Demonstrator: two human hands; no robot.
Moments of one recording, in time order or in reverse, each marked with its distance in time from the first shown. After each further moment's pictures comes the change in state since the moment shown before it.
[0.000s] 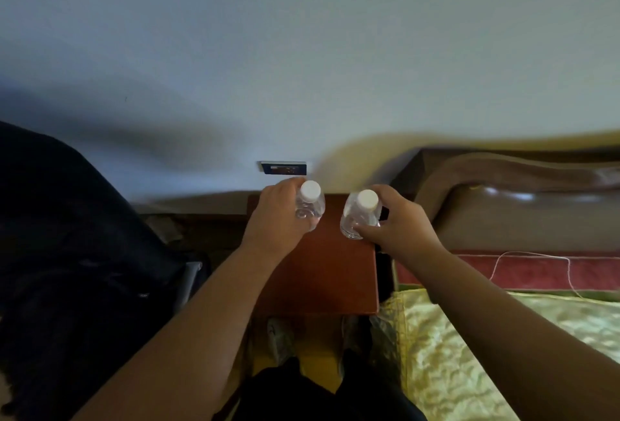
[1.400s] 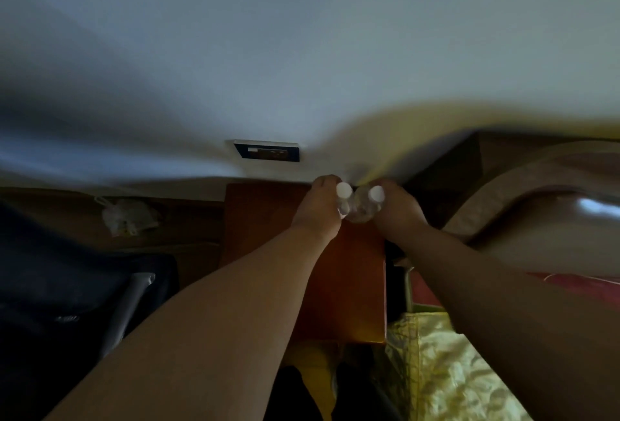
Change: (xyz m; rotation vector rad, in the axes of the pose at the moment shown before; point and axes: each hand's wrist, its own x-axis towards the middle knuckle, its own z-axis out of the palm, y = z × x) left_hand 0.127 -0.069 0.204 -0.101 -0.174 -0.189; right_hand 0.150 0.128 0.105 -0.148 -0.165 0.257
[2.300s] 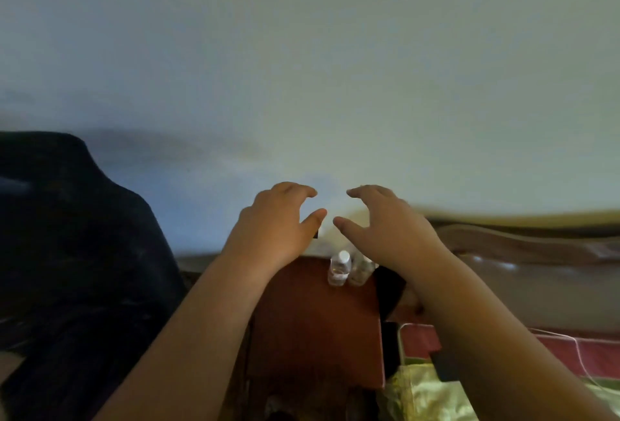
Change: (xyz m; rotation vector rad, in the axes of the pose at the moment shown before) left_hand -0.261 0.174 -0.304 0.343 0.274 0.223; right_hand -0.281 -0.204 -0.192 -0.225 0.242 -0.375
